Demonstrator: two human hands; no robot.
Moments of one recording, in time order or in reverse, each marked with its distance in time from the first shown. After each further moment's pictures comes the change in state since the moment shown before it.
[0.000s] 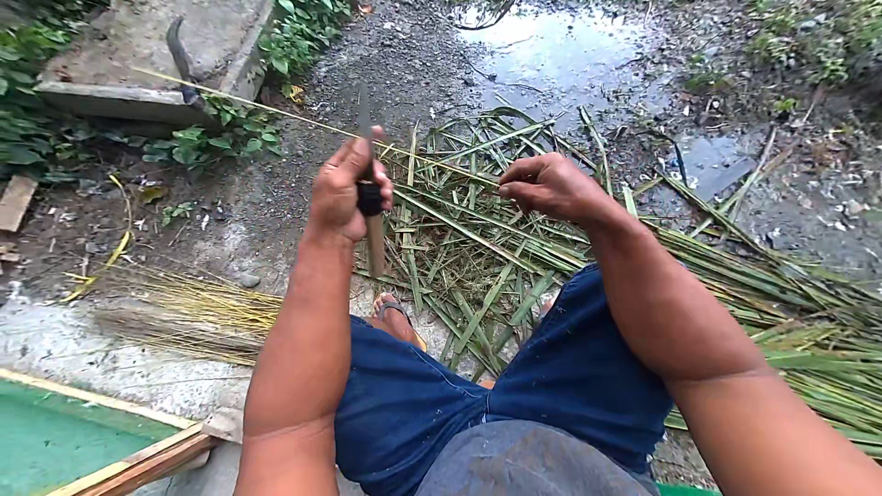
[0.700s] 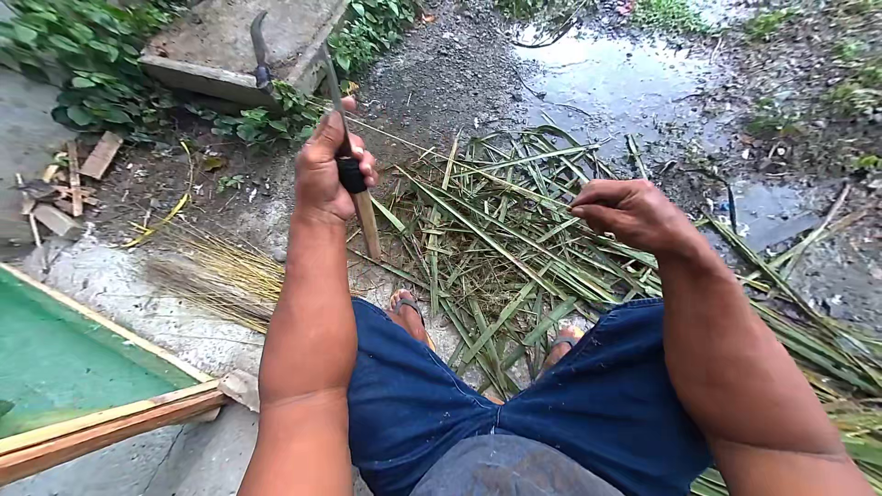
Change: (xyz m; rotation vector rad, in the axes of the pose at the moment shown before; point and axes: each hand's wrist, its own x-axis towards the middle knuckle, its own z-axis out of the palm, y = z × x) left_hand -0.001 0.035 -0.059 -0.145 0.171 0.195; right_hand -0.019 0.023 -0.029 -0.057 0.014 -0.177
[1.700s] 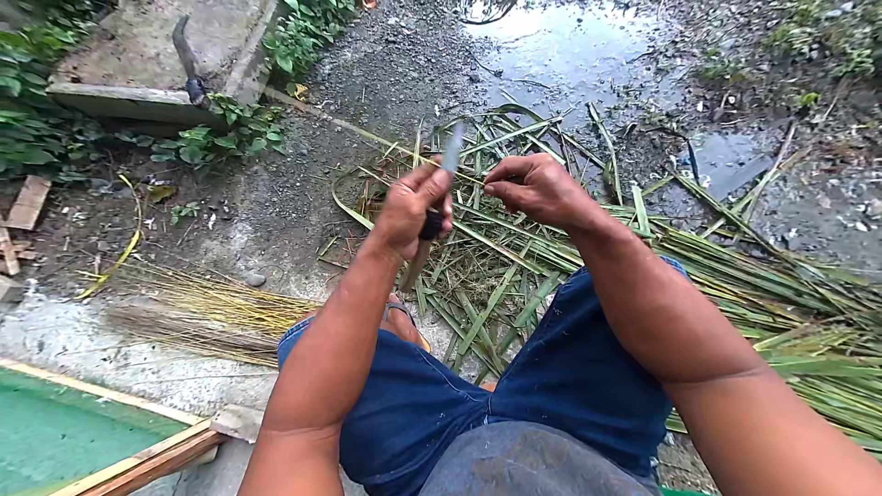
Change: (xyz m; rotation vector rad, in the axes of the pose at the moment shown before) left_hand -0.037 -0.077 0.097 0.194 -0.343 -0.321; right_hand 0.039 -0.023 0.048 0.124 0.082 0.094
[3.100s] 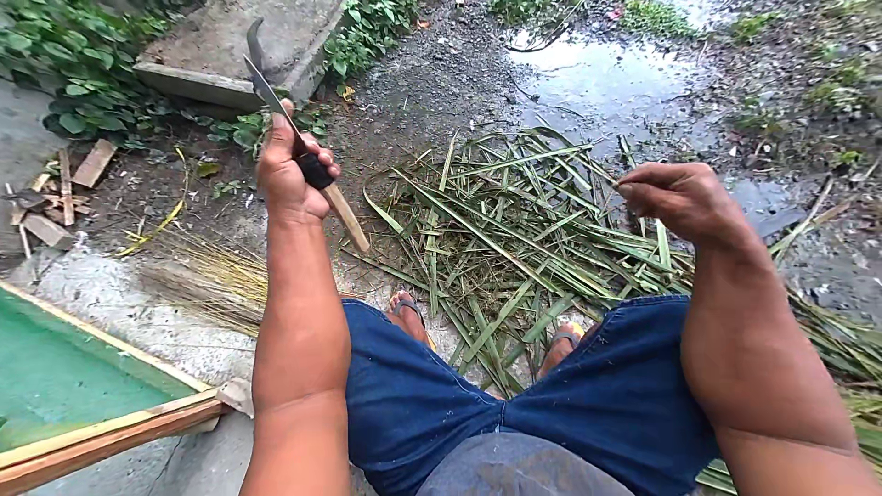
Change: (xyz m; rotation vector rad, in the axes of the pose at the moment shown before) left_hand -0.033 0.064 -0.143 -0.228 0.666 0.412; right_hand -0.057 0.024 -0.090 -0.180 0.140 0.041
